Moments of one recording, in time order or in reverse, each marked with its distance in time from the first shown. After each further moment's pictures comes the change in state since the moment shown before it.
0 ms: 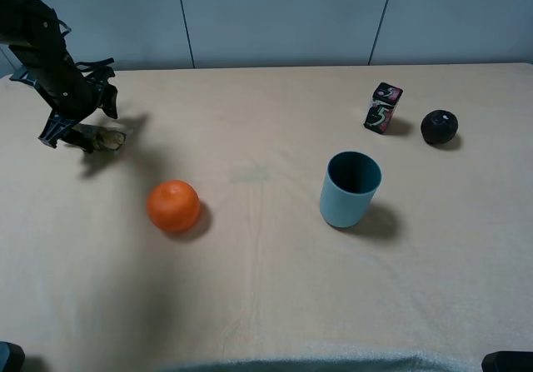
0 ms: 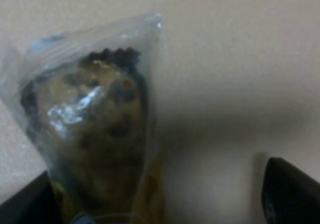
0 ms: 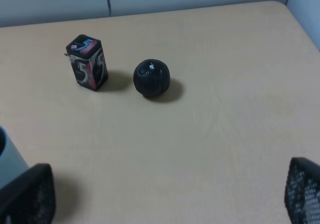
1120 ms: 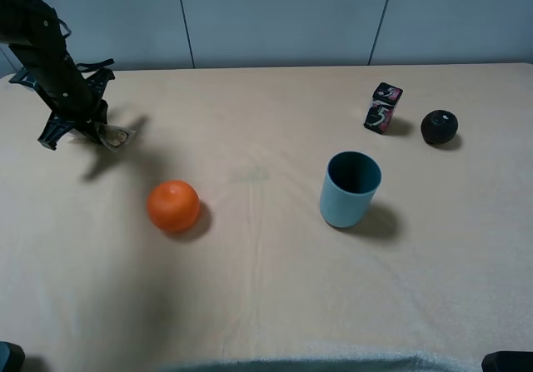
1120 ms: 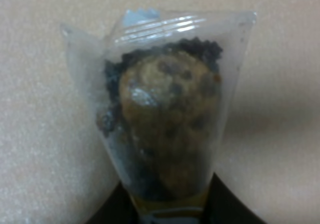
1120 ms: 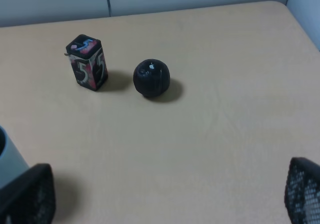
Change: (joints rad) left arm -0.002 0.000 -0.002 -0.012 0.036 -0.012; right arm 0.000 0.000 0.000 0.000 0.001 0.000
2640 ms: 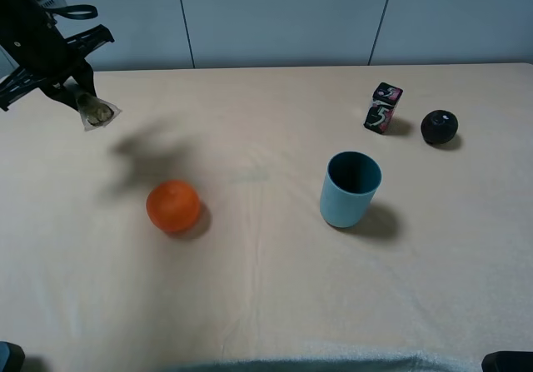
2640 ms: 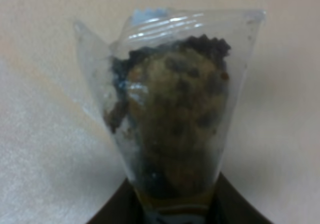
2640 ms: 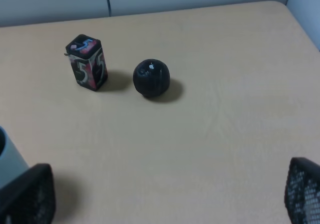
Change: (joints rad) left arm -0.046 -0.286 -0.001 -0.149 0.295 0.459; right arm 0.000 0.000 0.000 0.000 0.000 0.000
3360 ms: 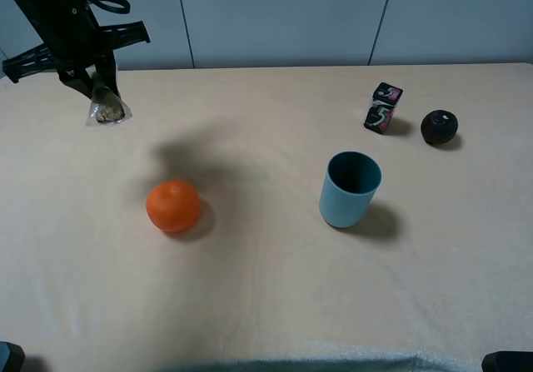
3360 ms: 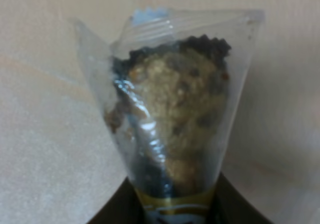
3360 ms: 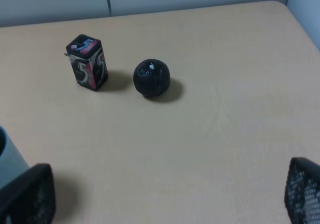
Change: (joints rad) left arm -0.154 -0.007 -0.098 0.046 0.161 0.233; right arm 0.000 0.000 0.000 0.000 0.000 0.000
